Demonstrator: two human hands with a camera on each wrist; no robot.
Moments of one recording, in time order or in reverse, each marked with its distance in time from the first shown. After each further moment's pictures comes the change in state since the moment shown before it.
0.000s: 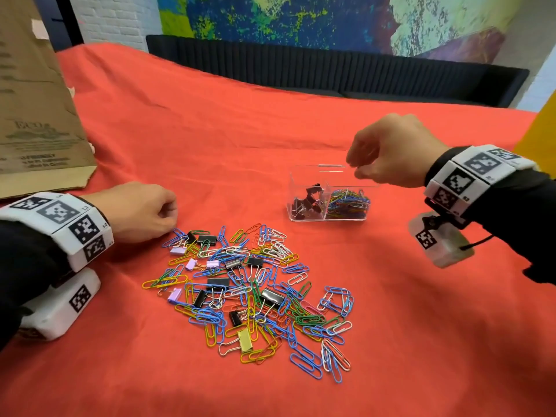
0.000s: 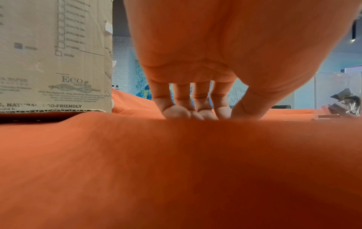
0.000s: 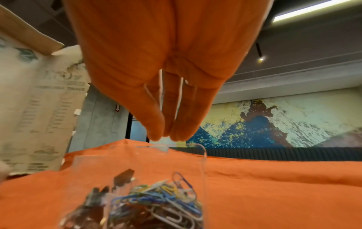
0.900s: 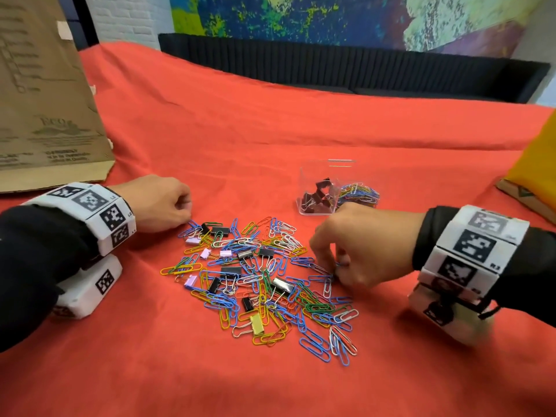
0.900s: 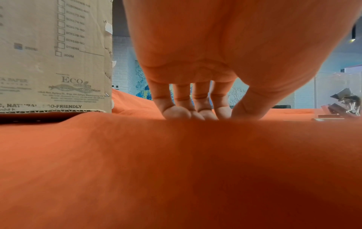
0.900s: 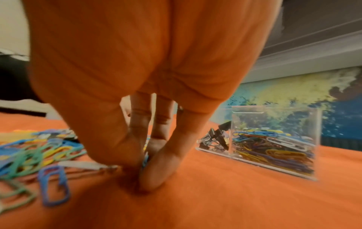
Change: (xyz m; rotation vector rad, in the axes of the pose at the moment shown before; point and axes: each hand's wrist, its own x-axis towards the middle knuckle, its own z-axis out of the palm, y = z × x) left_hand -0.005 0.008 -0.003 0.013 -0.011 -0.007; right_hand -0.078 -0.076 0.036 -0.130 -0.554 -0.415
